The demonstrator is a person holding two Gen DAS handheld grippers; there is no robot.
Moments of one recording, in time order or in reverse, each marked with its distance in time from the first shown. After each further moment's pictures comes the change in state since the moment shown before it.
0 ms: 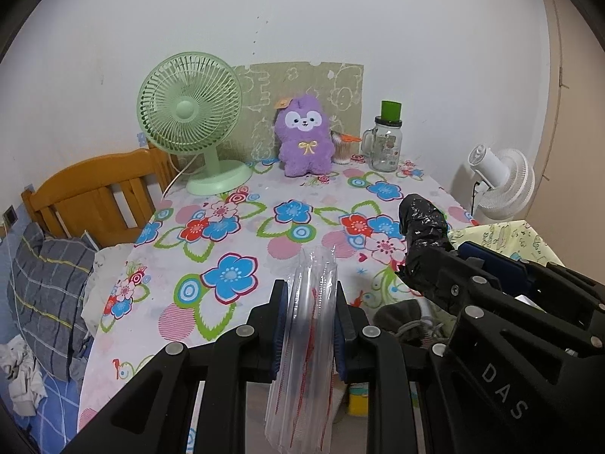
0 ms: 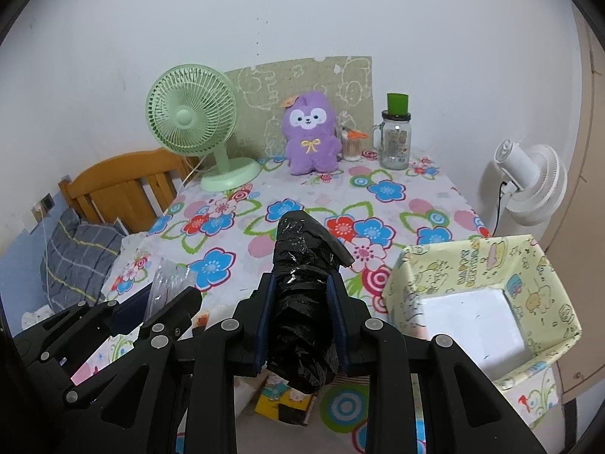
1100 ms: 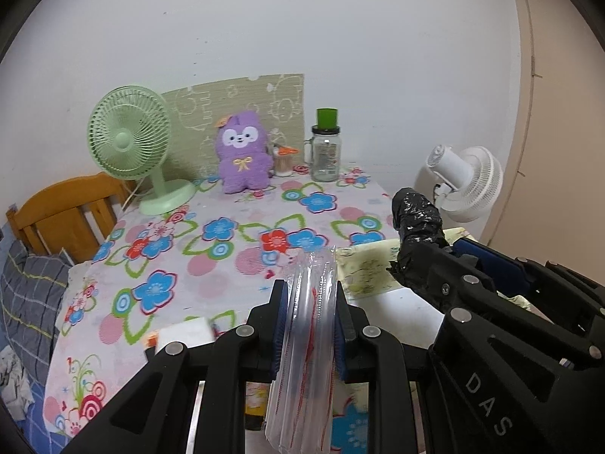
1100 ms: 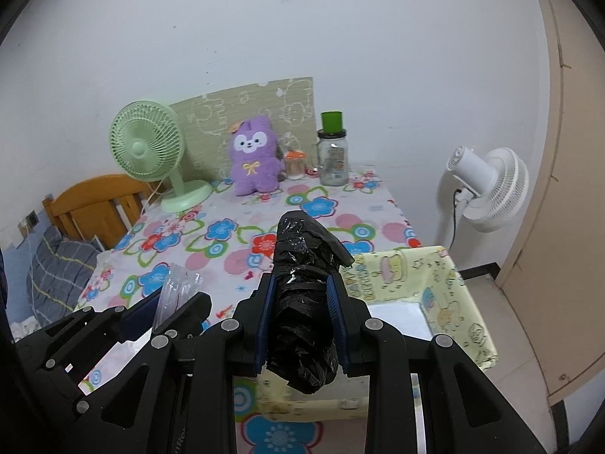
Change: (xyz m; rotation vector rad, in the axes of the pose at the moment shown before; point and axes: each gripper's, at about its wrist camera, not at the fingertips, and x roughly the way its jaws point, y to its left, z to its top) left arm -0.006 -0.120 0.011 0.044 -0.033 -0.061; right arm -0.044 -0.109 0.001 0.031 -0.065 -0.066
